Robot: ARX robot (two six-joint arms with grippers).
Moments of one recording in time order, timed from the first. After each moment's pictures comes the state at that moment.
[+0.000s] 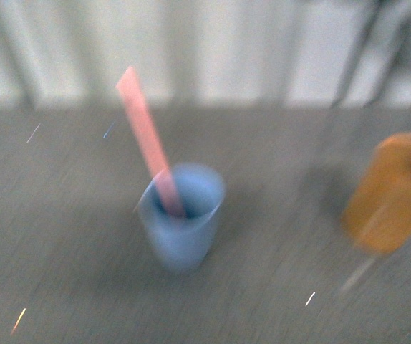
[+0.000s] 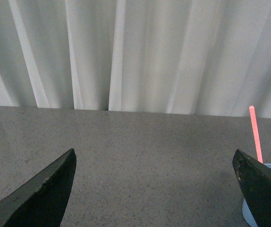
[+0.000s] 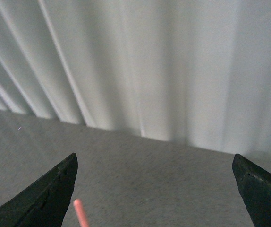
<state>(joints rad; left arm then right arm) 0.00 0.00 0.02 0.00 0.00 0.00 0.50 1.48 0.74 0.67 0.12 0.17</state>
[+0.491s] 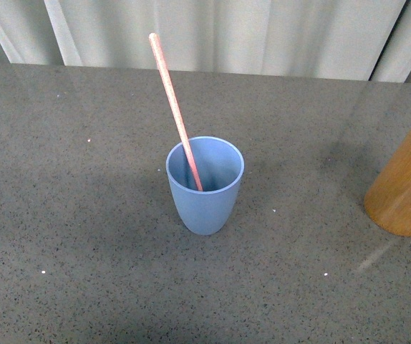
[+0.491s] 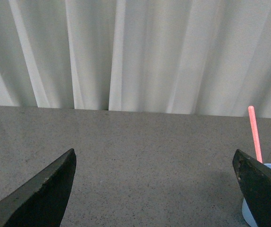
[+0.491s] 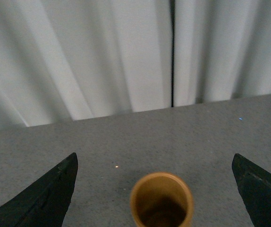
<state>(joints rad) 0.00 0.00 0.02 0.00 0.00 0.00 0.19 0.89 0.31 0.41 0.23 0.17</state>
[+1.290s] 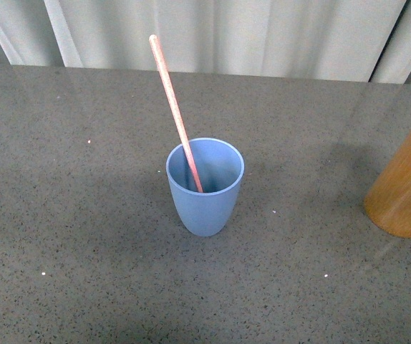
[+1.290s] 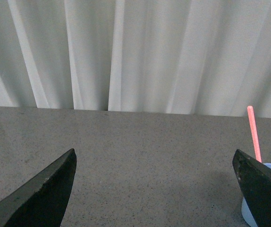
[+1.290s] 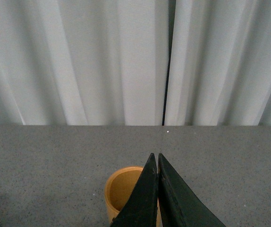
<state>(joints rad) 0.00 0.00 0.02 0.00 0.00 0.00 0.00 0.55 0.06 0.49 0.00 0.00</state>
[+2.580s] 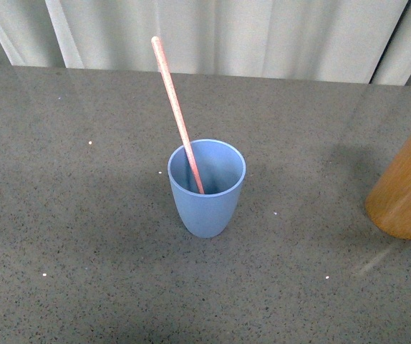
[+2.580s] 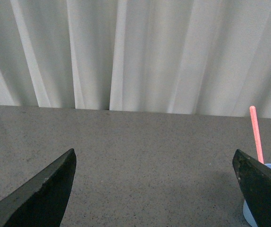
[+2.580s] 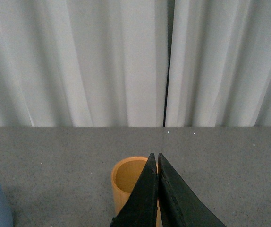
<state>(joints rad) 0.00 0.00 0.02 0.00 0.00 0.00 0.00 0.01 0.02 0.01 0.00 0.00</state>
